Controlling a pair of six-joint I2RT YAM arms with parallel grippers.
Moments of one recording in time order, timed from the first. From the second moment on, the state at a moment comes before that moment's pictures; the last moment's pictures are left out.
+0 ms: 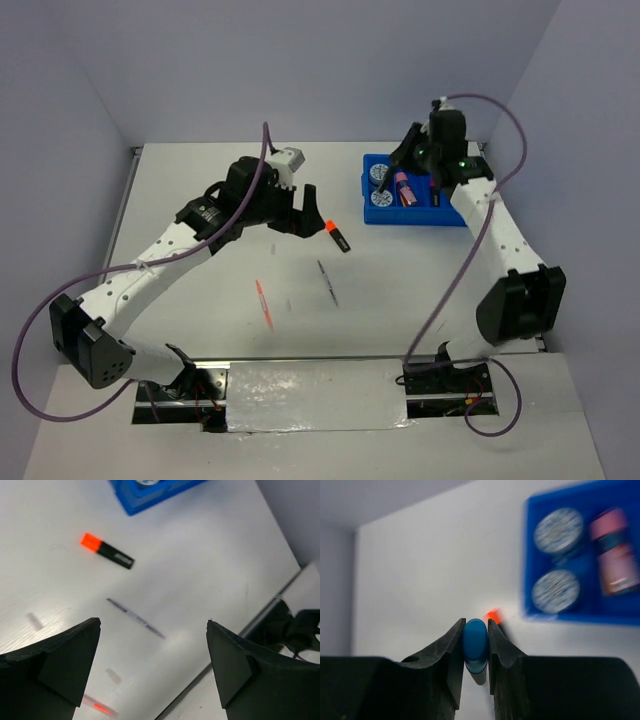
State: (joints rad) left arm -0.65 1.38 1.35 -0.49 0.23 -0.35; right arm 0.24 1.46 1.41 -0.45 -0.16 0.60
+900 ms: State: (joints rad) left arm -0.61 1.32 1.31 -0.75 0.06 -0.37; right arm -0.03 2.14 2.03 -0.73 0.32 0.16
